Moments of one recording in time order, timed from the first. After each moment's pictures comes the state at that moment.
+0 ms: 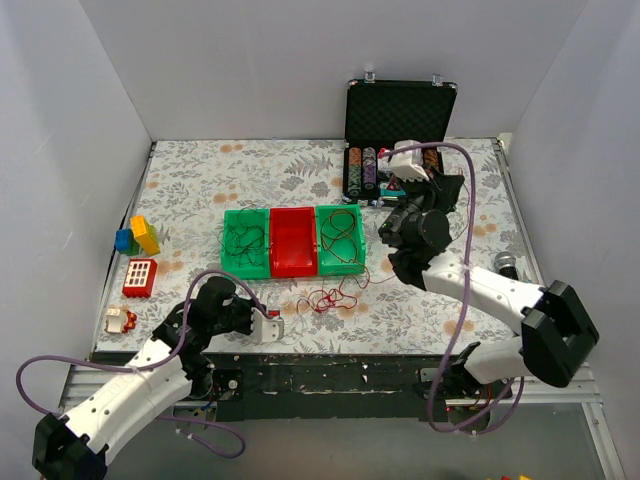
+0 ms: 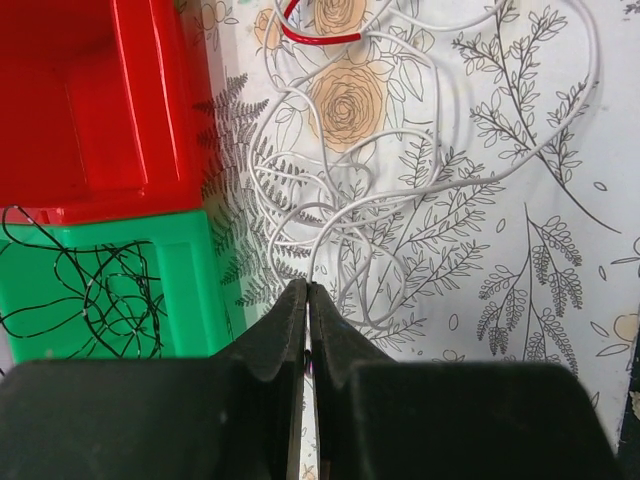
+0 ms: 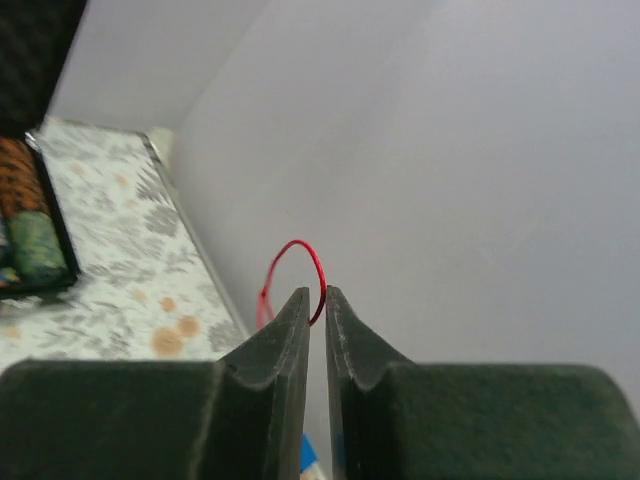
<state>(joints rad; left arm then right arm) -0.61 0.56 0.31 -0.51 0.25 1.13 0.86 1.31 0.88 1.15 1.38 -1.35</state>
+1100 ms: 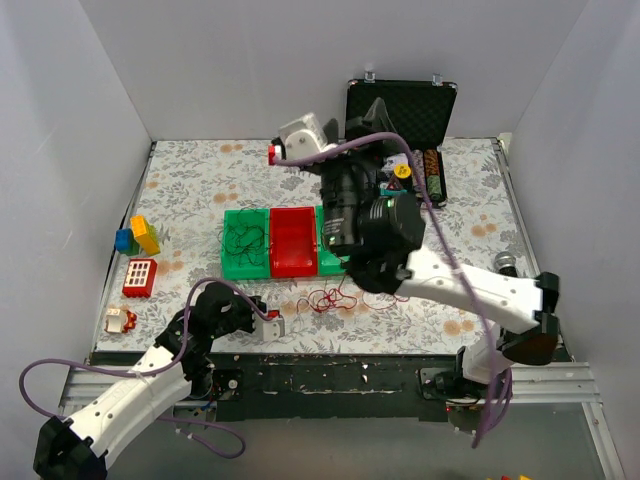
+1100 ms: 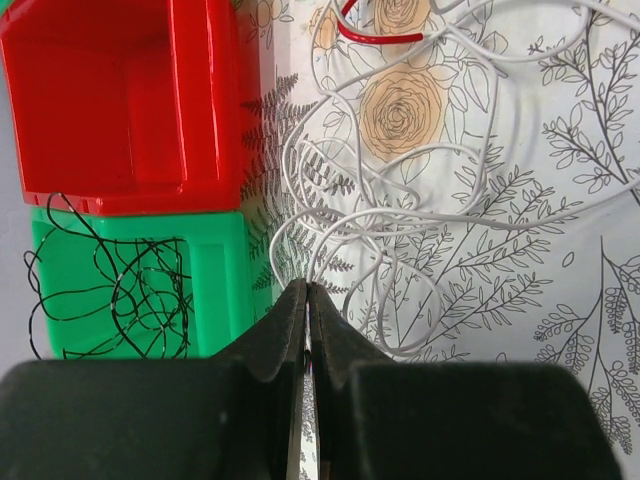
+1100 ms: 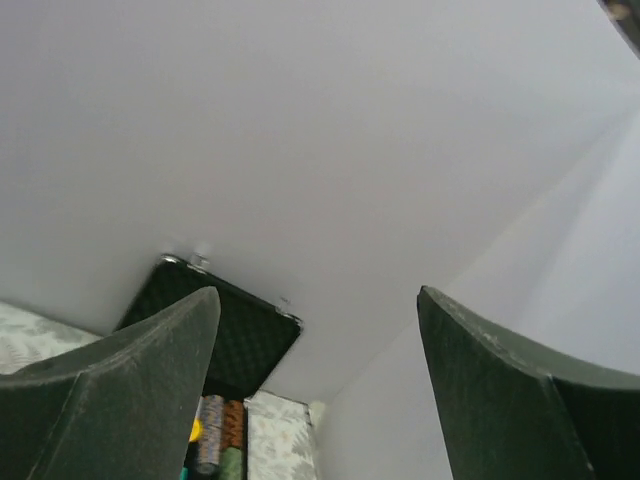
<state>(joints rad) -0.61 0.50 0.20 -0.32 0.20 1.12 1.35 1.61 1.68 1.04 1.12 -1.72</state>
